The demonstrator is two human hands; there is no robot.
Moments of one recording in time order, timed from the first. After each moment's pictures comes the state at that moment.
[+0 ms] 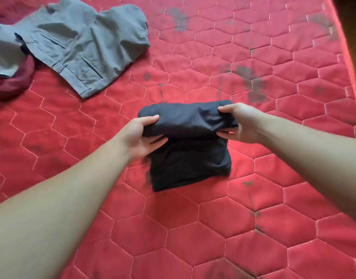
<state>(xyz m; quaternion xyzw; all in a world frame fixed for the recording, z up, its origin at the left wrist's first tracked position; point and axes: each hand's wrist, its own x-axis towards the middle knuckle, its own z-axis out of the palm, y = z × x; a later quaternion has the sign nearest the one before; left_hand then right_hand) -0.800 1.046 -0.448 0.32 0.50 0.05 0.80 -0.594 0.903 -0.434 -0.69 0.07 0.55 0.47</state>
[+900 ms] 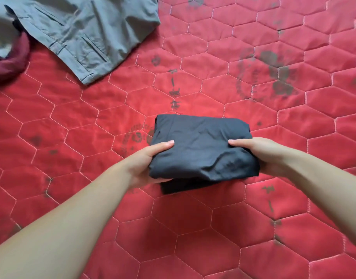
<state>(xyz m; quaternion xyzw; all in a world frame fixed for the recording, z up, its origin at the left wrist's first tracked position) -0.844 1.030 -0.489 0.30 0.47 -0.11 0.82 -0.613 0.864 -0.499 -0.66 0.02 0.64 0.39</state>
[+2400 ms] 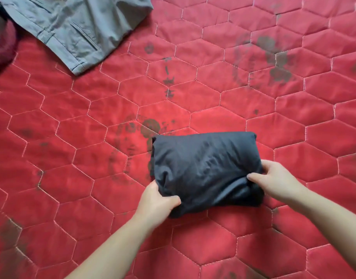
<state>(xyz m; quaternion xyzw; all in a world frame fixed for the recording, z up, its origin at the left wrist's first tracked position) -0.886 0.922 -0.516 0.56 0.58 -0.06 0.59 -0.643 0.770 -0.527 -0.85 -0.19 0.45 0.21</state>
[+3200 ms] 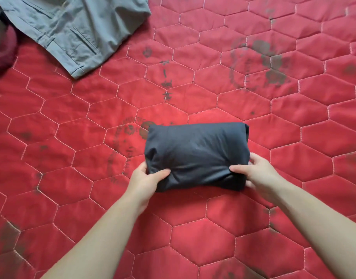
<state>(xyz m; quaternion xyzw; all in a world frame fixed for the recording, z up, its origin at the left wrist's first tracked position) -0.871 0.960 -0.531 0.43 0.58 0.07 0.69 -0.663 0.804 -0.523 -0.71 0.06 0.52 0.47</state>
